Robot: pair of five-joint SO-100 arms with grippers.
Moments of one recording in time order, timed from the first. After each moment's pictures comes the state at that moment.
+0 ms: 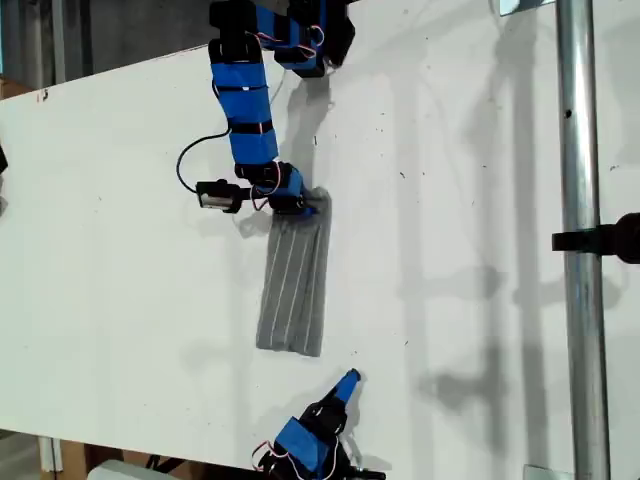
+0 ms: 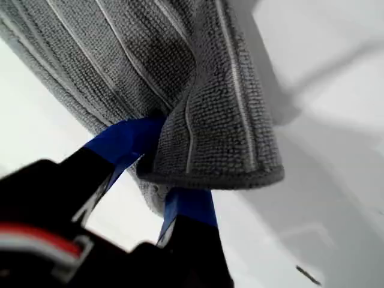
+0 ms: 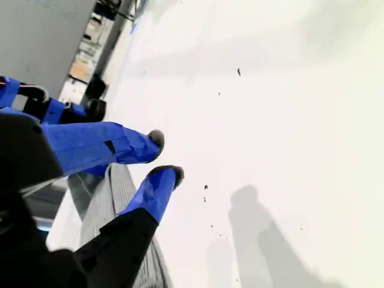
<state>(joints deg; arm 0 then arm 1) 20.7 198.8 177.2 64.9 -67.0 7.6 78.5 106.1 57.7 74.1</state>
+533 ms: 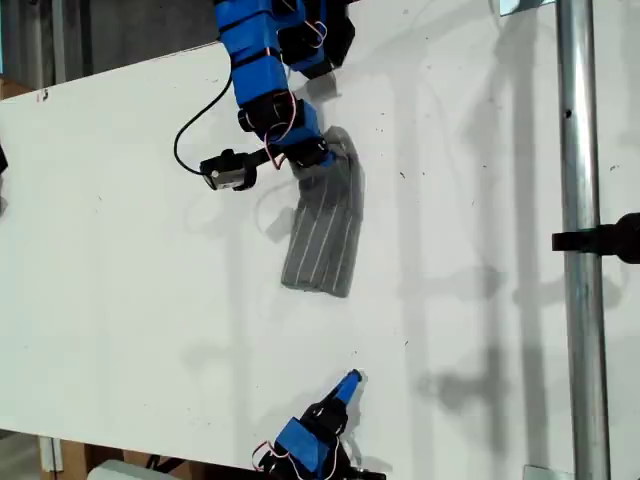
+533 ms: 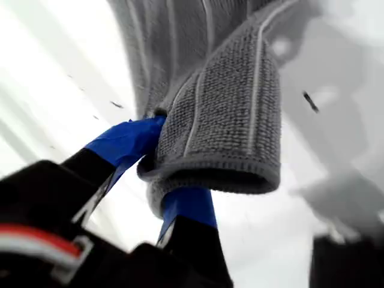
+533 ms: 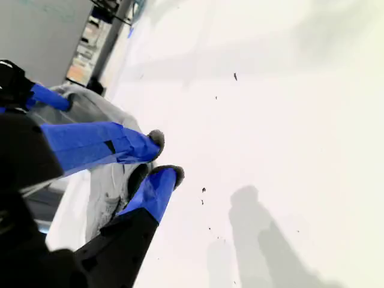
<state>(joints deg) 21.4 198.8 177.2 64.9 -67.3 -9.3 106.3 105.7 80.6 72.3</state>
